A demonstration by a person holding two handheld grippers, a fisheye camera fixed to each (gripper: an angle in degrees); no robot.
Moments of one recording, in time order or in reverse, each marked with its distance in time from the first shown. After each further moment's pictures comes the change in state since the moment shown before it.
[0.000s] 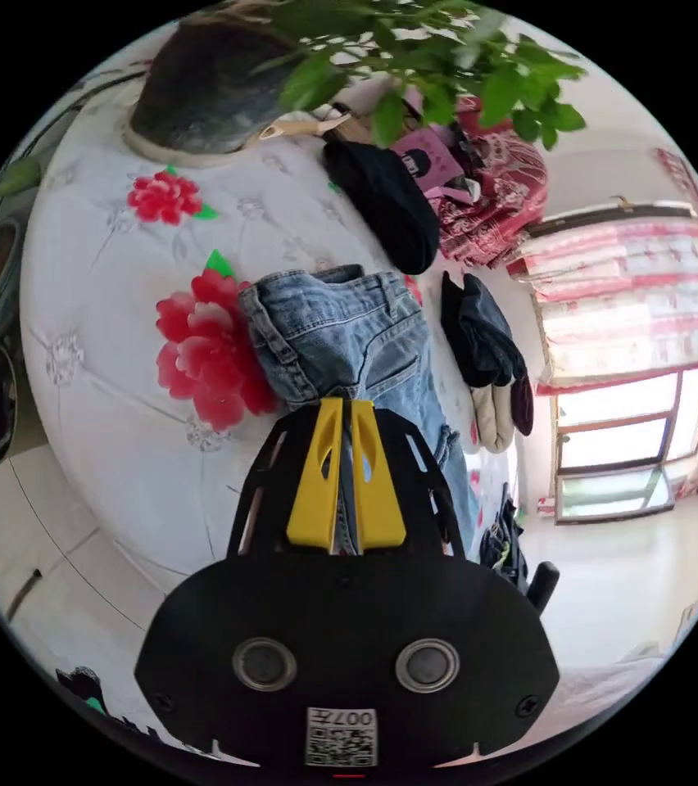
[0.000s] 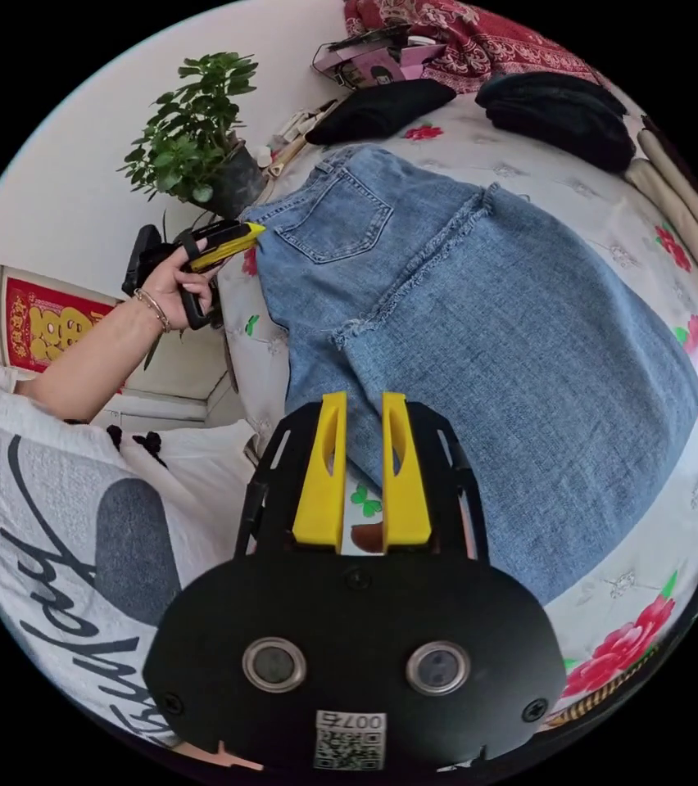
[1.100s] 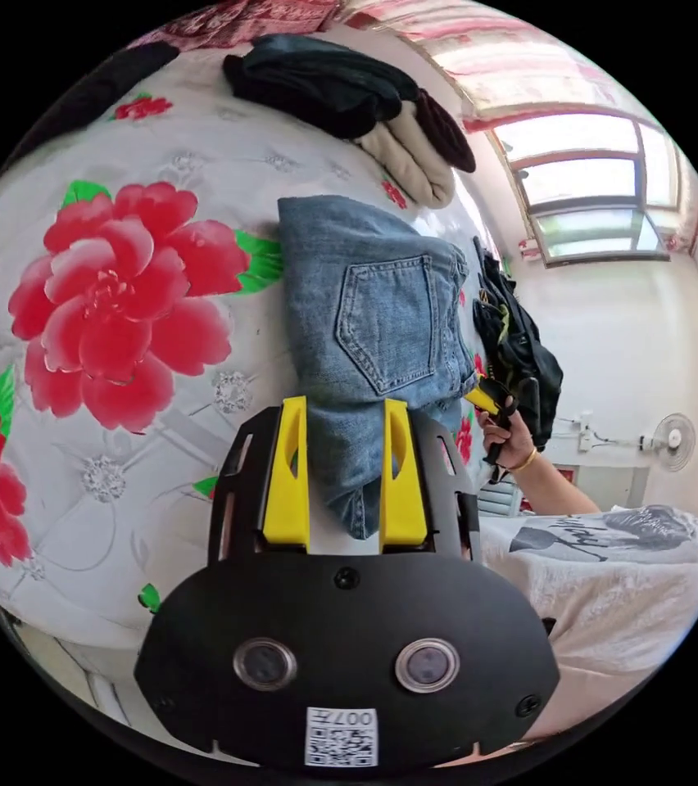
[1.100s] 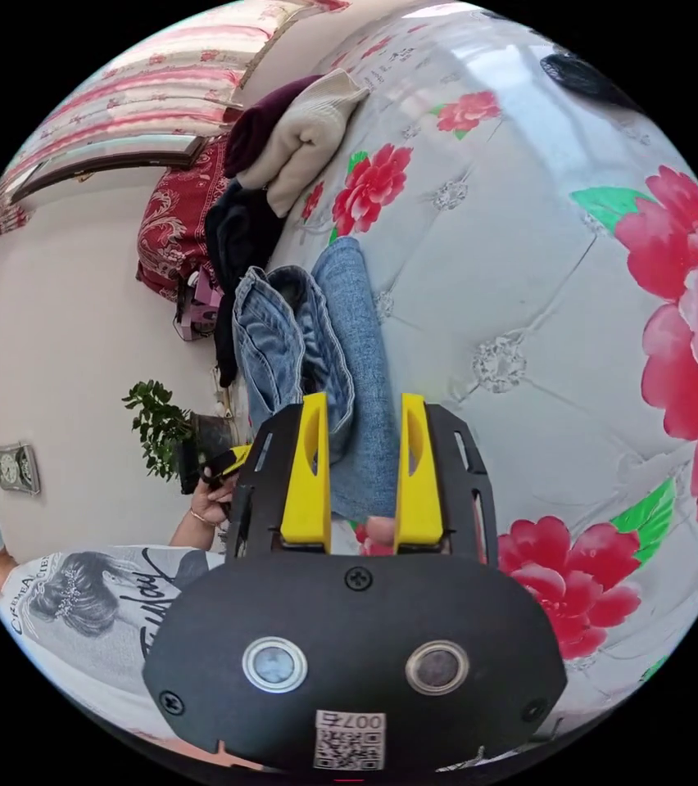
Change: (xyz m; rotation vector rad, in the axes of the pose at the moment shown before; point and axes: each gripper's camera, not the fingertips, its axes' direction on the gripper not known) left arm 0.114 0.046 0.131 -0.756 0.205 0.403; right arm 0.261 0.152 -0.081 0.502 -0.327 0.828
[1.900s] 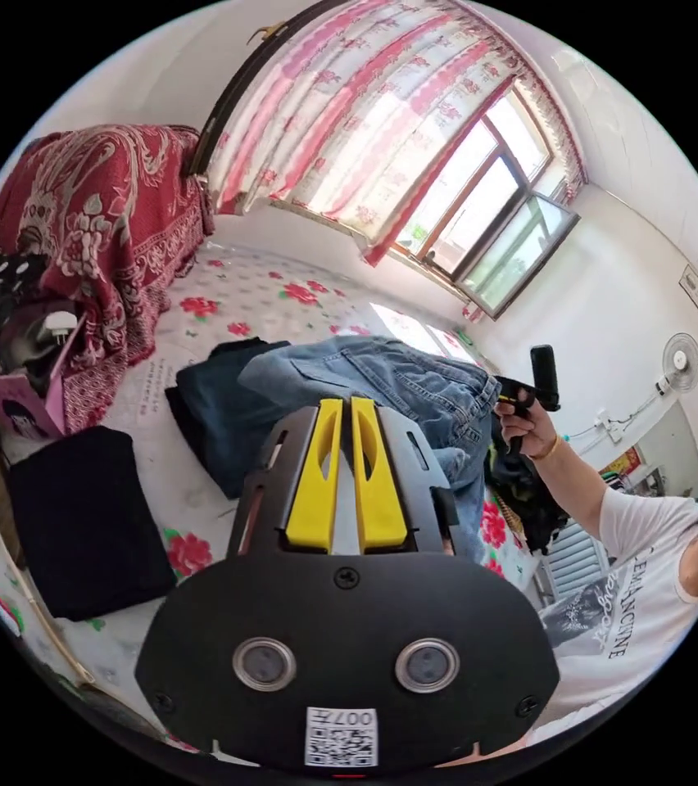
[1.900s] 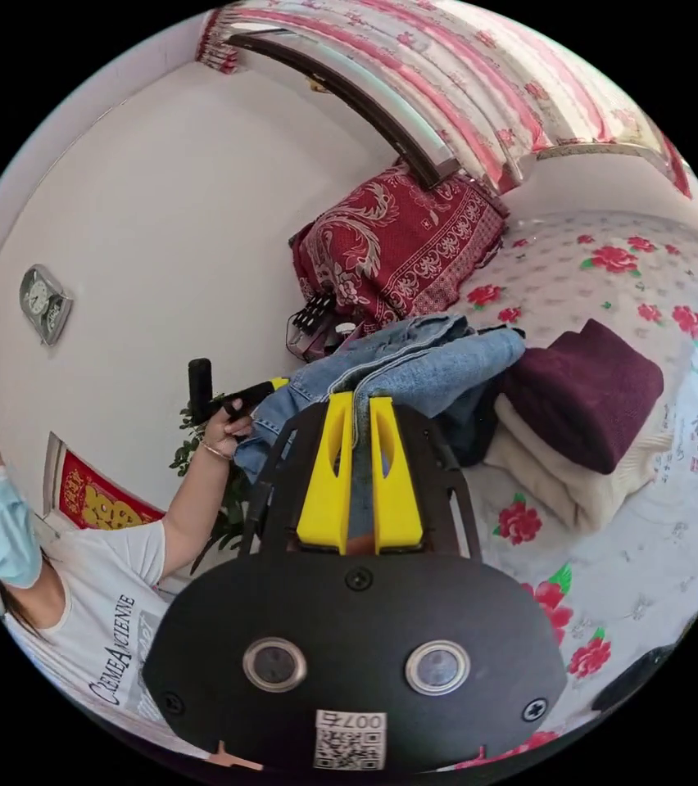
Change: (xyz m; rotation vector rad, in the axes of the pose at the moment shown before) left arm 0.168 -0.267 -0.228 0.476 -0.286 0.430; right arm -0.369 -0.251 -0.004 0.080 -0.003 -0.701
